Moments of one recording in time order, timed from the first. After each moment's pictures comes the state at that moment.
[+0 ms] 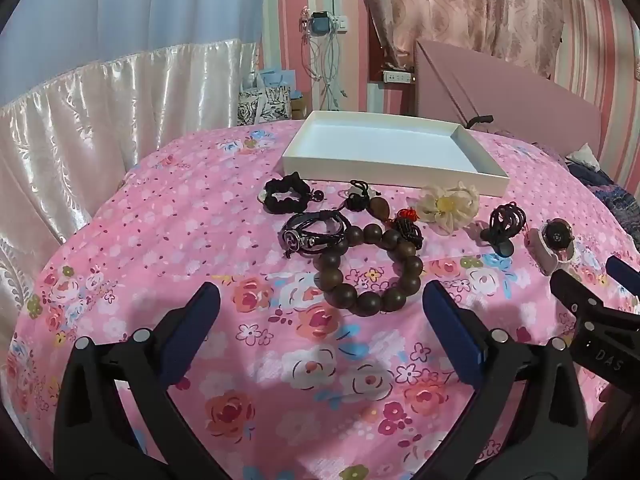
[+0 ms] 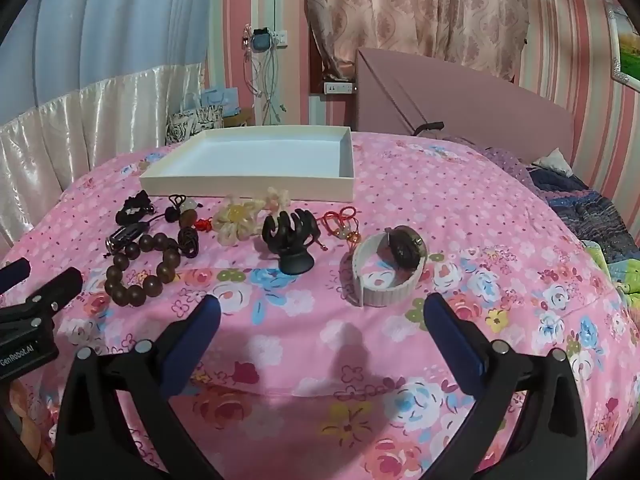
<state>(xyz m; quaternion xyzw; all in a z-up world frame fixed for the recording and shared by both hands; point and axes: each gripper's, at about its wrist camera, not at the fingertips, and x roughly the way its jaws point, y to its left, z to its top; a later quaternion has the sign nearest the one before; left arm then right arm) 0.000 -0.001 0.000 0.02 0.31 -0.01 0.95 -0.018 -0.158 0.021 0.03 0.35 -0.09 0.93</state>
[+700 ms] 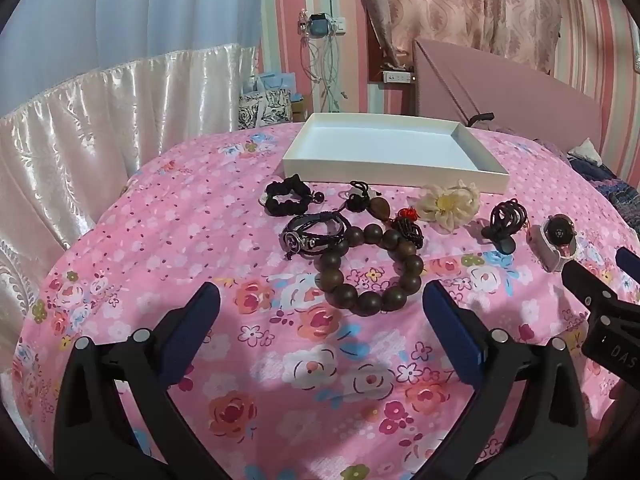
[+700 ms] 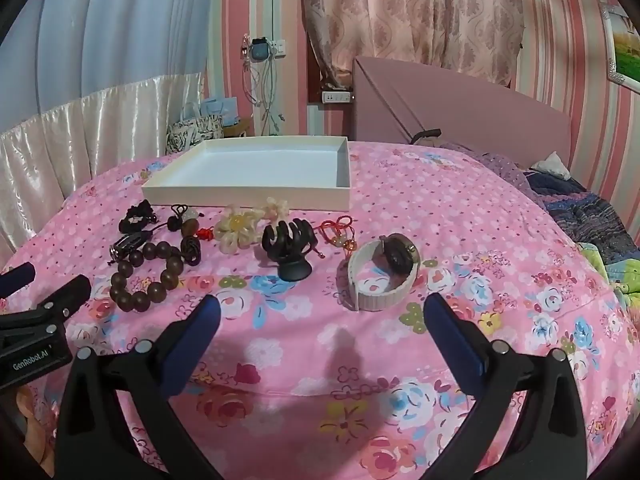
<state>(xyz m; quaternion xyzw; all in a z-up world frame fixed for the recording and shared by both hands) 0.000 -0.001 -0.002 0.03 0.31 0.00 0.95 -0.028 -0.159 0.029 0.03 0.33 -0.09 0.94</state>
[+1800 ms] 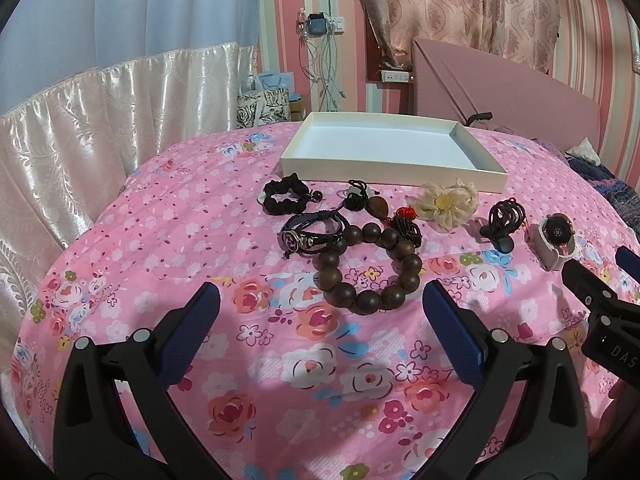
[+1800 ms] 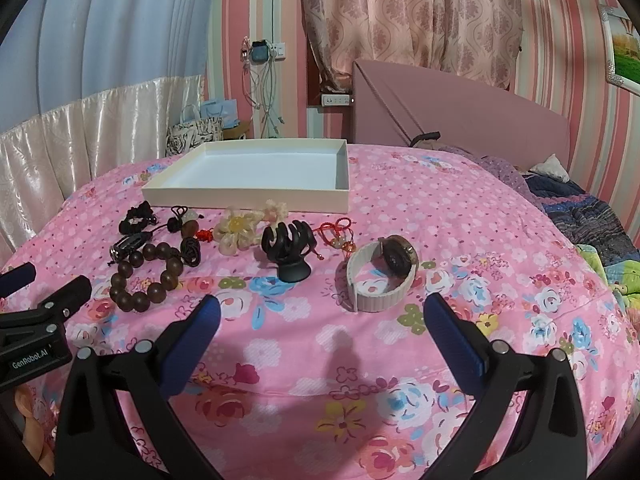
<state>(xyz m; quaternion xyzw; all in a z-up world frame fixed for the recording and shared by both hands) -0.001 -0.005 -0.002 0.03 0.31 -0.01 0.95 -0.029 -0.159 0.027 0.03 0.33 -0.09 0.94</state>
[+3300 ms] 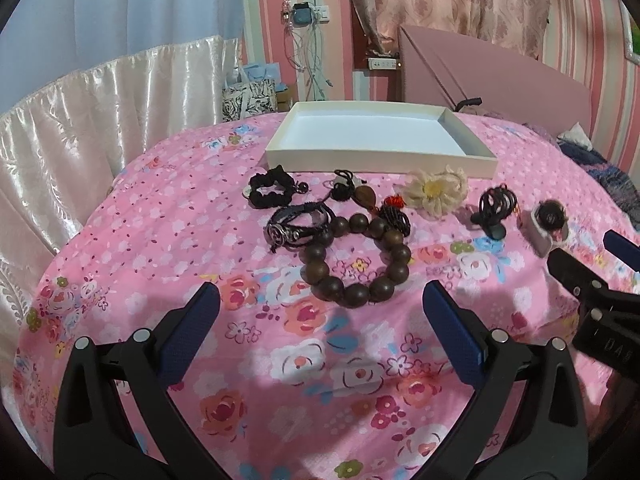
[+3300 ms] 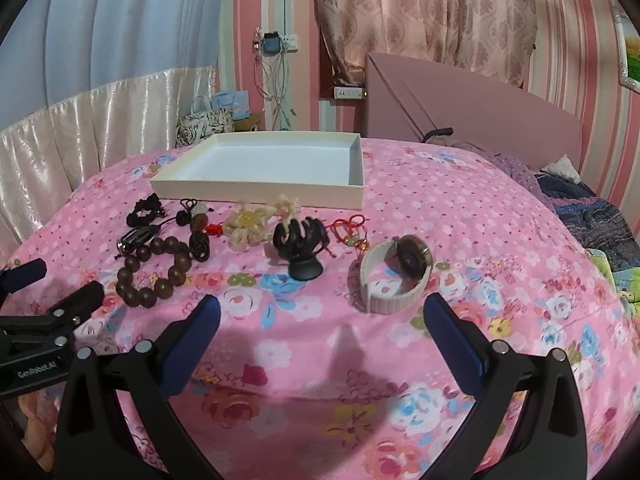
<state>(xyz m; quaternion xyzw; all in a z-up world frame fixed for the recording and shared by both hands) 0.007 -0.007 -0.001 0.04 0.34 -0.03 0.94 -0.017 -0.159 0.032 0.03 0.34 -0.07 0.94</state>
